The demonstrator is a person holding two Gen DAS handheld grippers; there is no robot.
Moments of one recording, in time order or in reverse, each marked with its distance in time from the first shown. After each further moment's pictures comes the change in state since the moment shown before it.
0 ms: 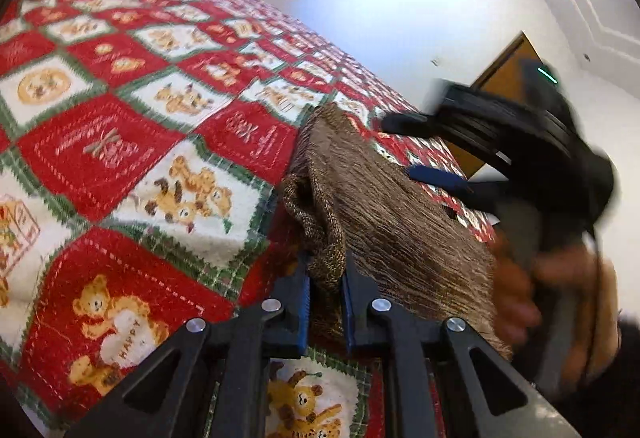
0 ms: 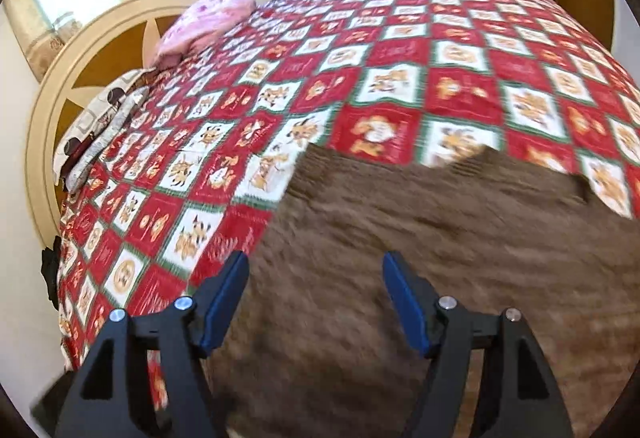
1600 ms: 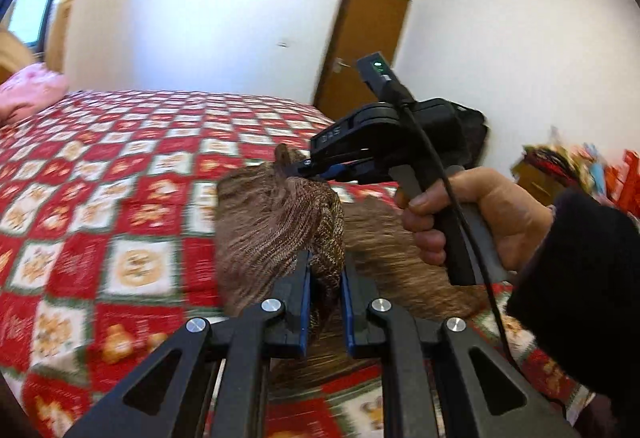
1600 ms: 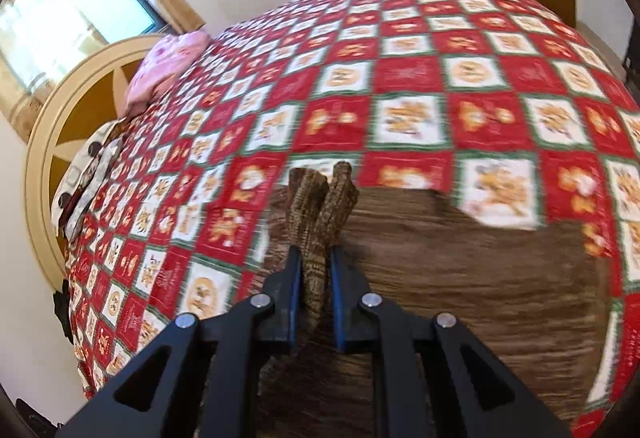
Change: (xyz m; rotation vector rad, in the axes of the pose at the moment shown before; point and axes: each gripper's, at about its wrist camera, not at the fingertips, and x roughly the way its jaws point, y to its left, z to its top) left arm -0.003 -0.159 -0.021 0.579 0.014 -0.249; right arm -0.077 -0.141 0.016 0.172 -0.038 -0.006
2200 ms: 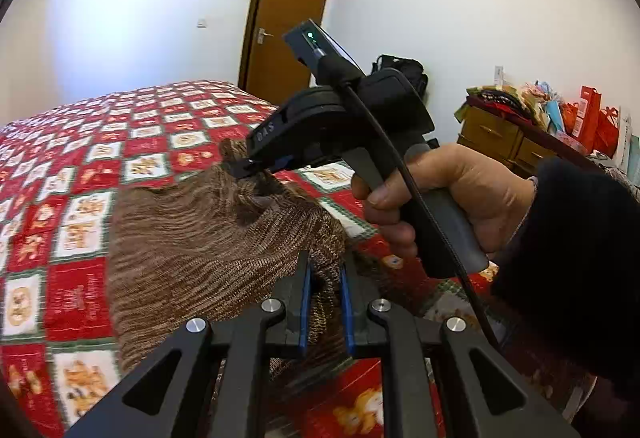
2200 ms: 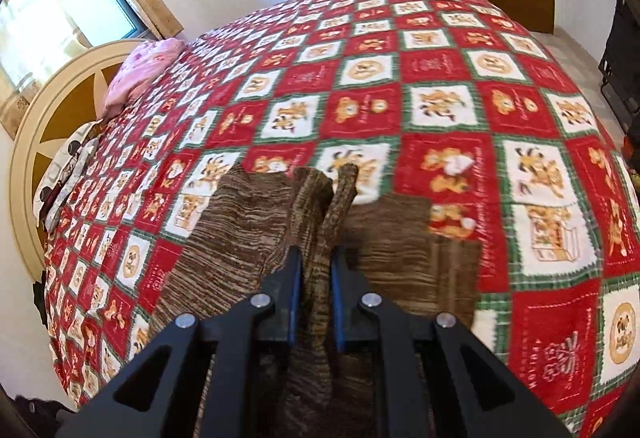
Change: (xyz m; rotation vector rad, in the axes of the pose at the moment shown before) left arm 0.085 -0.094 0.000 0.164 0.120 -0.164; right arm -0.051 -0.110 -0.022 -0.016 -0.019 -0.056
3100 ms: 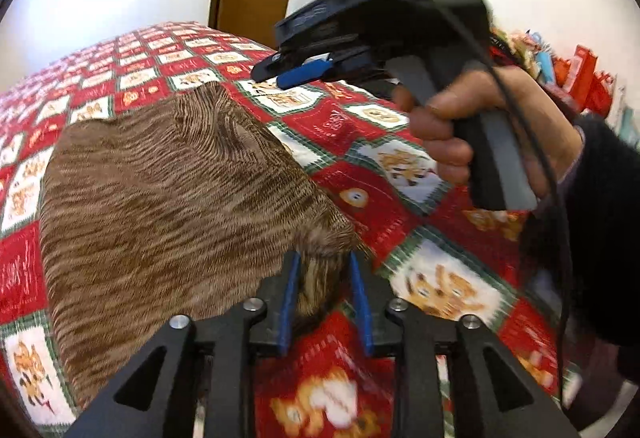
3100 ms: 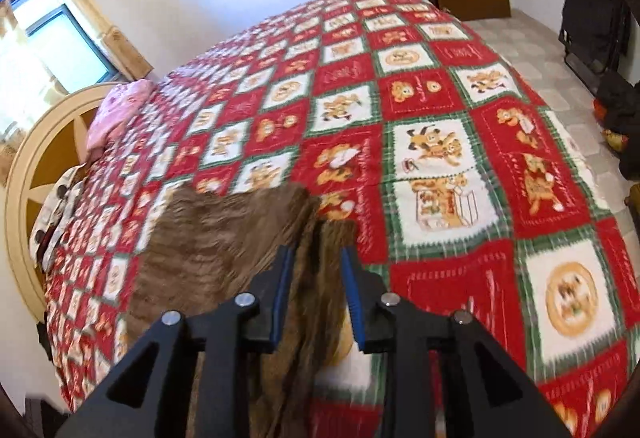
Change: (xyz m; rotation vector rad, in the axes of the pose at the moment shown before) left arm 0.039 -0.027 -0.017 0.005 0.247 -0.092; right arm -0.057 -0.066 -0.026 0.119 -0.085 -0.034
